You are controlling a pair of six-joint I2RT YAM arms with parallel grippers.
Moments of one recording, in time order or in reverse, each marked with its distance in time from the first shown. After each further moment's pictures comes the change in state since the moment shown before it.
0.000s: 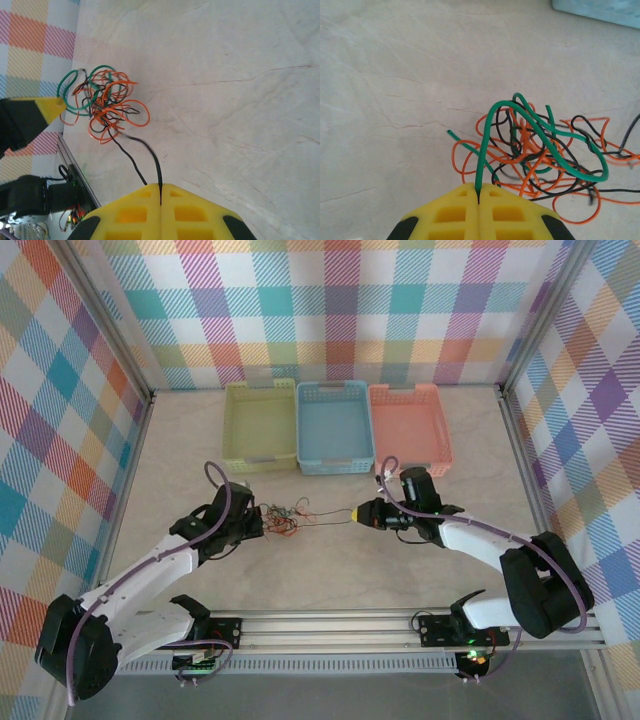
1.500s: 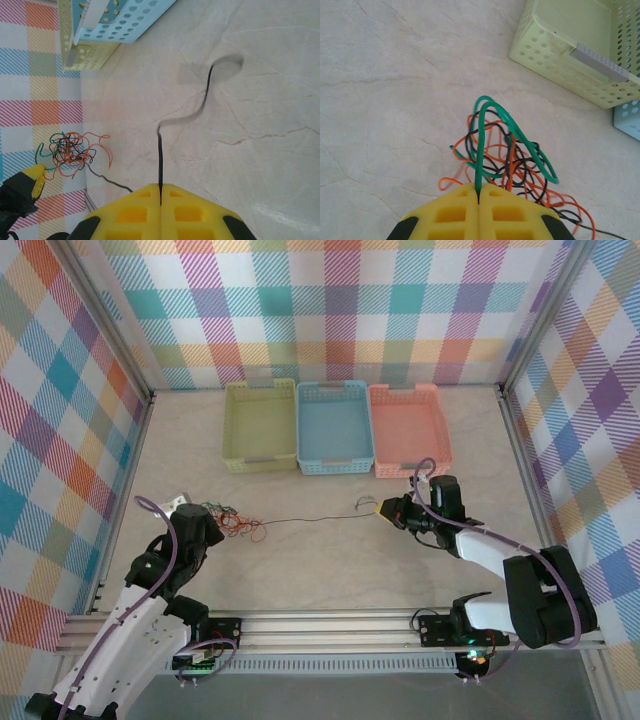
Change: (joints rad) left arm 0.166 -0.431 -0.081 -0.202 -0.252 -0.124; right arm -0.198 -0.068 -0.158 0.160 -0.014 0.228
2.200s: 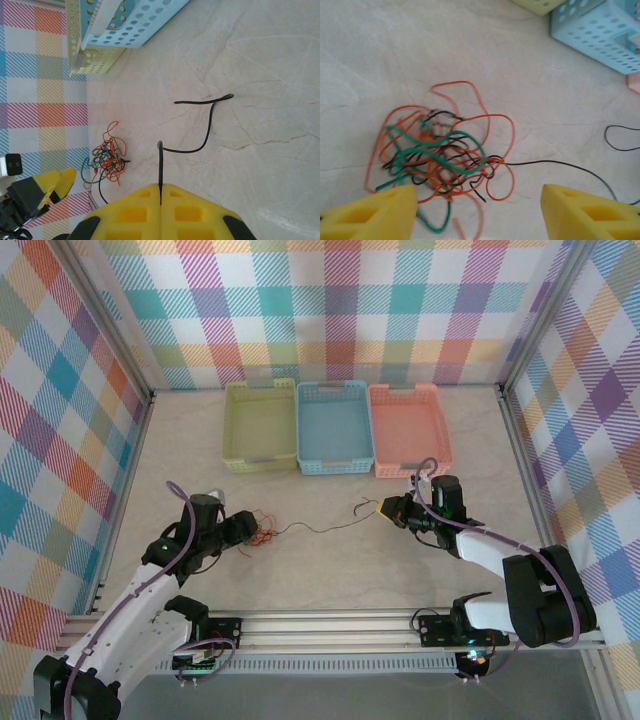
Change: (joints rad) left arm 0.002 0.174 0.001 0.146 0.424 0.072; right arm -0.008 0.007 -0.006 0.043 -0.019 0.010
